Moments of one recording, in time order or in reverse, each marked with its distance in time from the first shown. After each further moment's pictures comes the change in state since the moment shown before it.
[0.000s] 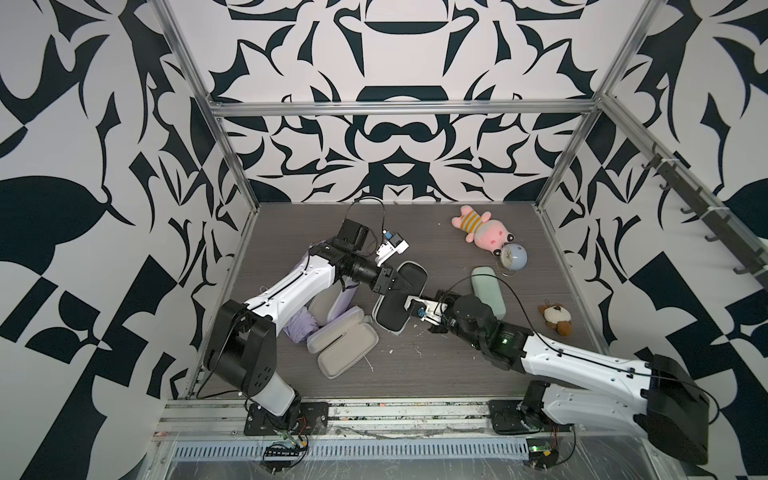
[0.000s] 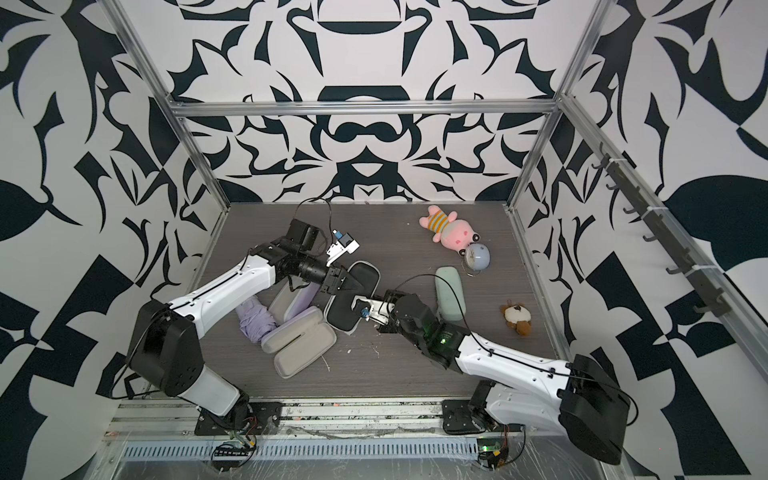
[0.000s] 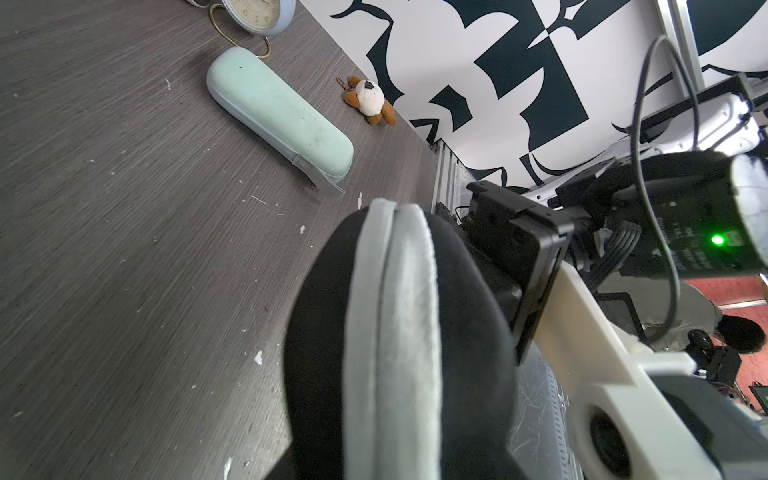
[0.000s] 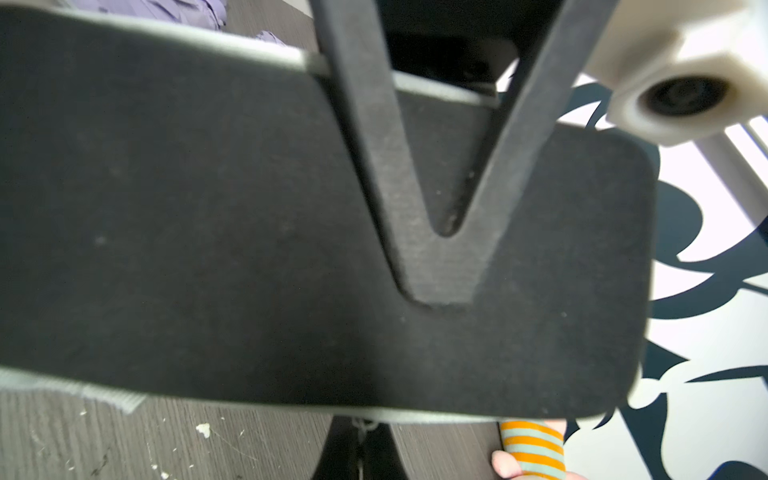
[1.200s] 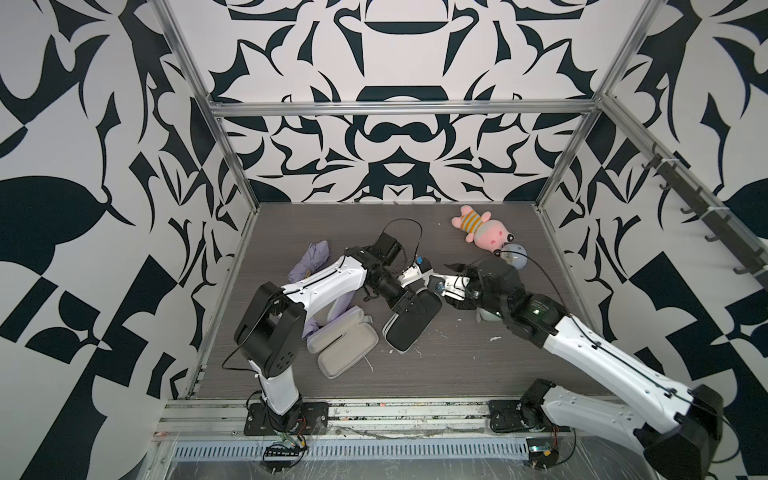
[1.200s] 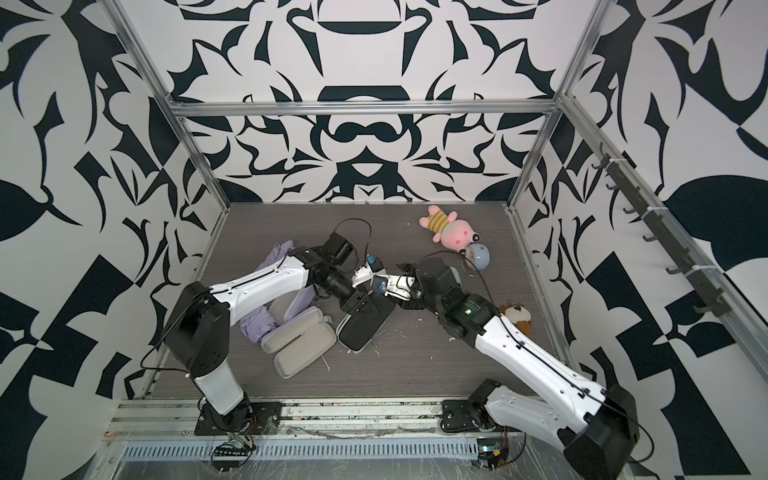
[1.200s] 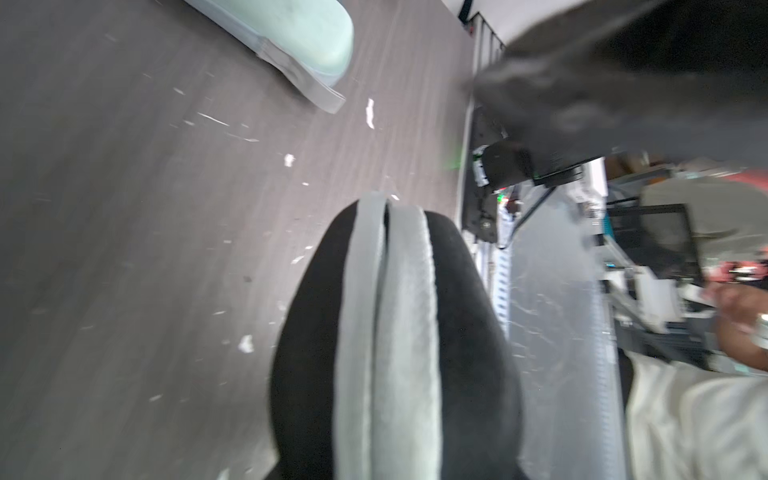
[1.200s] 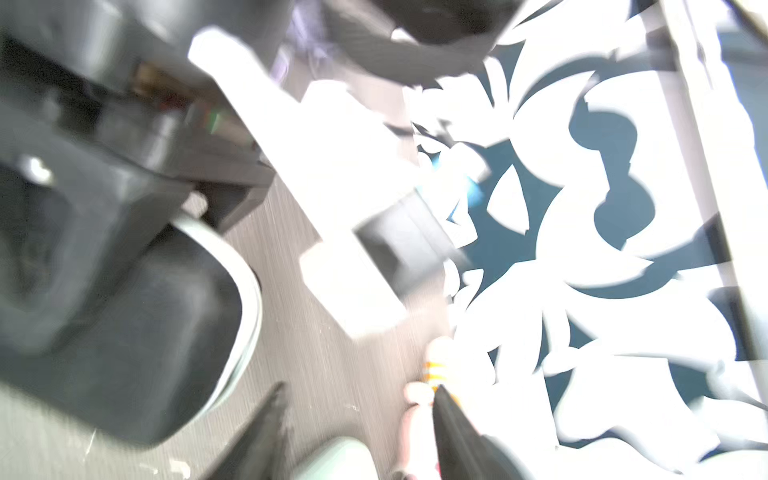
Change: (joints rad) left arm -0.169 0.141 0.083 -0.156 -0.221 0.216; right arm -0.299 -0.106 0.300 -0.527 -0.240 -0.121
